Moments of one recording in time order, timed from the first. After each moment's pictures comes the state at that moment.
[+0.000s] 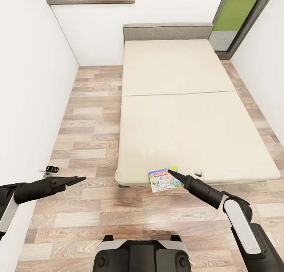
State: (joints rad) left arm -0.49 0.40 0.21 -1.30 0.38 1.03 -1.54; right arm -0.35 -0.14 -0.03 -1.55 -0.90 0.79 0.45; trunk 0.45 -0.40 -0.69
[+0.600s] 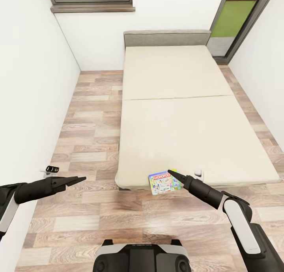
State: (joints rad) left arm -0.49 0.40 0.21 -1.31 0.38 1.03 -1.54; right arm -0.35 -0.14 -0.03 -1.54 -0.90 0.79 0.45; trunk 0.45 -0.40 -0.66
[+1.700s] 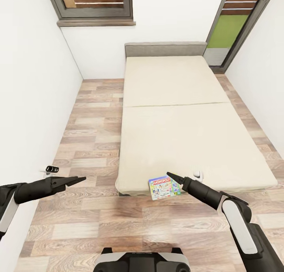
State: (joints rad) left arm -0.49 0.40 0.21 -1.30 0.38 1.03 -1.54; right arm -0.35 -0.13 -0.03 -1.54 -0.81 0.78 0.45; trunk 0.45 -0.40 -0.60
